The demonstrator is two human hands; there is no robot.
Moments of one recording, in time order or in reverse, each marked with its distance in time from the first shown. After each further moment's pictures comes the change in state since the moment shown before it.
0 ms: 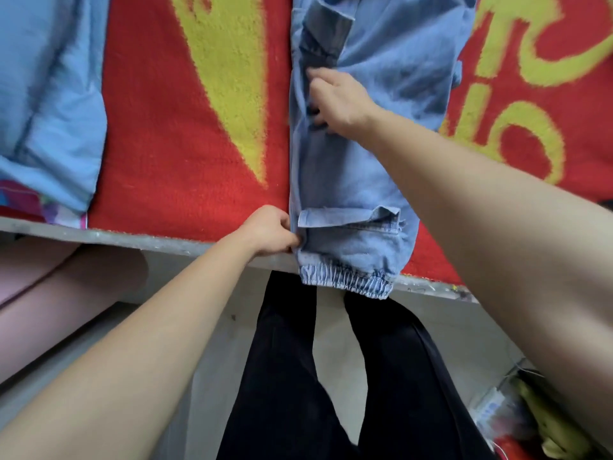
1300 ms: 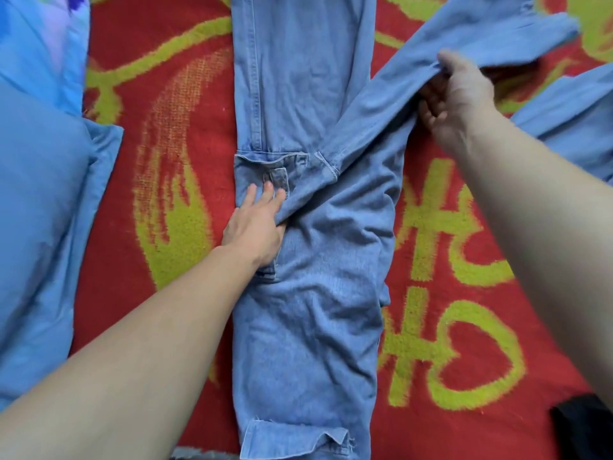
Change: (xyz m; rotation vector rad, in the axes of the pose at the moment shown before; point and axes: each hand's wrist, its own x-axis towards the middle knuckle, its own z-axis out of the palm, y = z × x) left_hand 0.128 0.240 -0.163 0.538 0.472 0.215; right_hand 0.178 0.004 -0.310 1.163 0.545 0.145
